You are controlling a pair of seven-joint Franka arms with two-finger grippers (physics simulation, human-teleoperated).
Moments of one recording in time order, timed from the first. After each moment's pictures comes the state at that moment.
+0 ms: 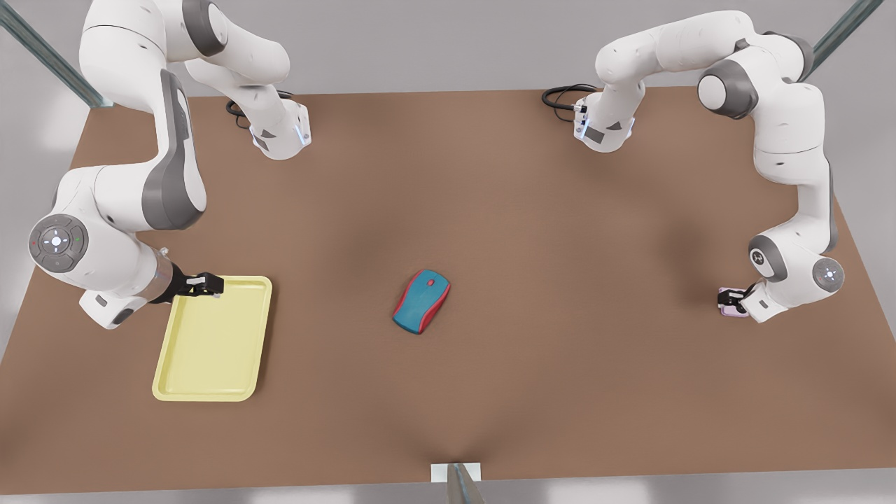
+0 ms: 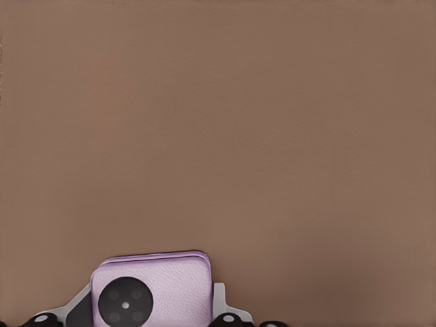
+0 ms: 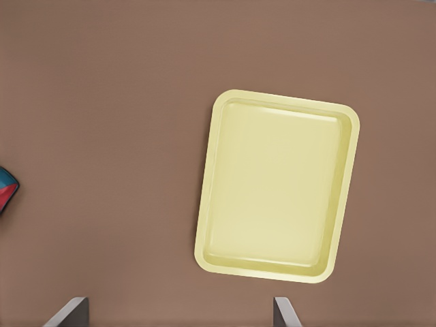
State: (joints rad) left arm 0.35 0.72 0.06 -1.73 0.02 2.39 0.59; right arm -0.01 0.37 0.11 -1.28 -0.07 1.55 0.00
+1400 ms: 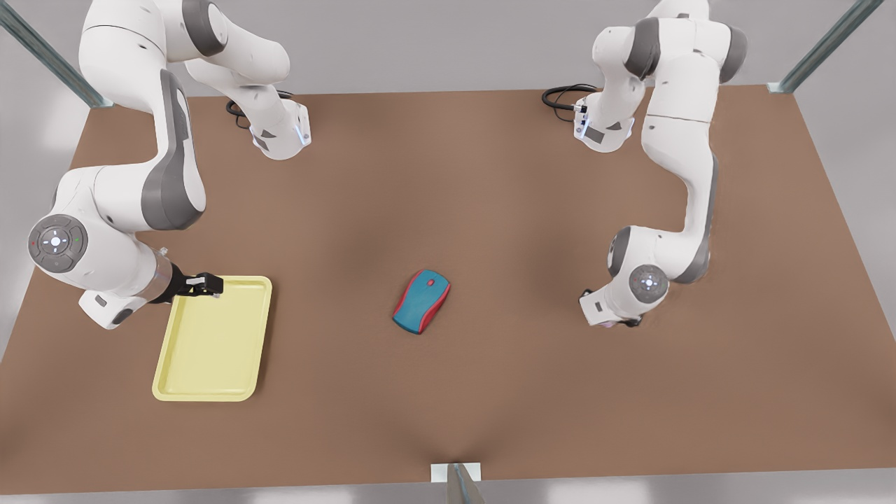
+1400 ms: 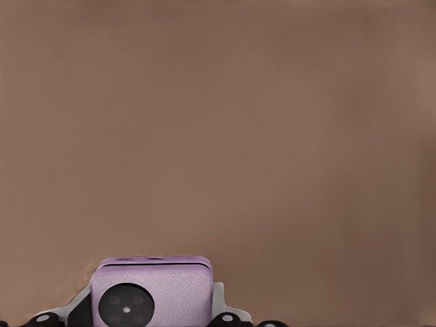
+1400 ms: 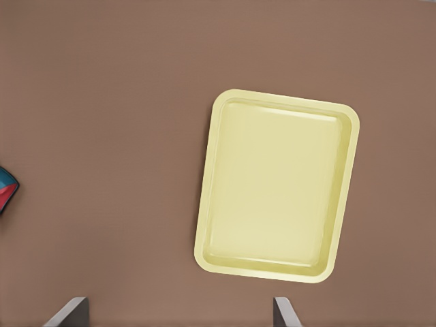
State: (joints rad) left arm -0.37 0.57 0.06 -1.70 0.02 2.16 0.21; right arm -0.01 0.37 0.11 -1.29 -0.07 1.55 0.00
